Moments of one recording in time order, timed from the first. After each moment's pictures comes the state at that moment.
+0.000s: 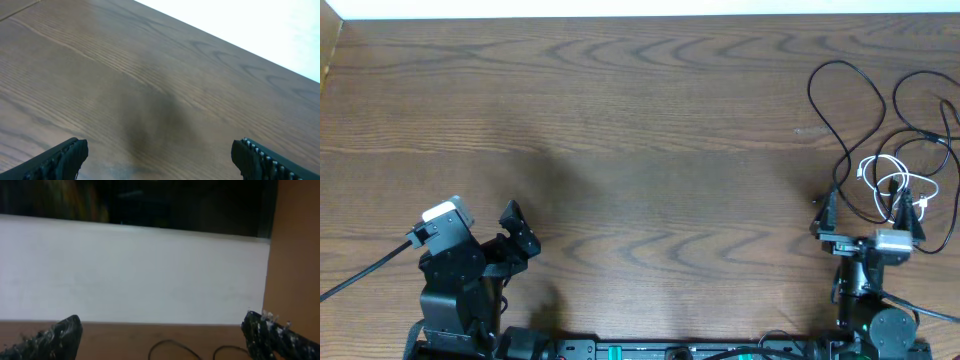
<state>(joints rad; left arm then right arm) -0.16 0.48 0.88 -0.96 -0.32 -0.46 0.00 0.01 0.01 0.31 0.08 -0.10</state>
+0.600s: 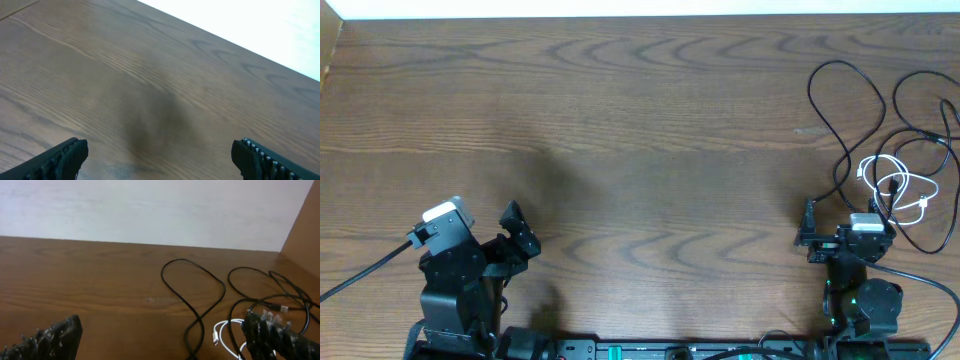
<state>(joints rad) -0.16 0.48 0.88 -0.97 -0.32 -0.46 0.00 0.01 0.01 -0.07 0.07 -0.04</state>
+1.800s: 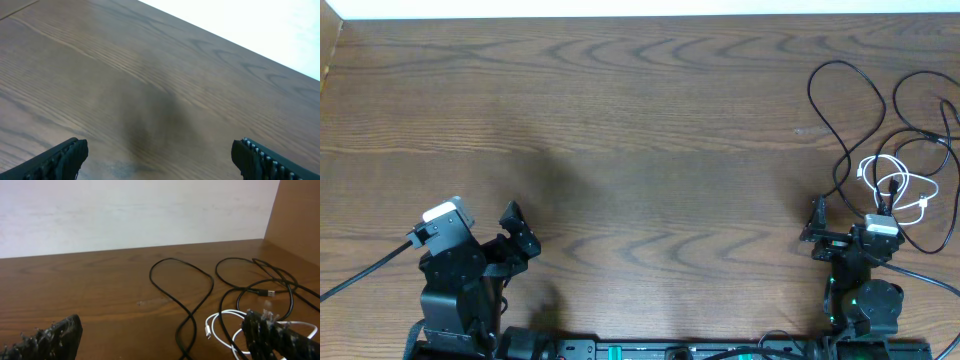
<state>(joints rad) -0.16 0.48 0.88 -0.97 -0.32 -0.46 0.00 0.01 0.01 -0.05 0.15 0.04</state>
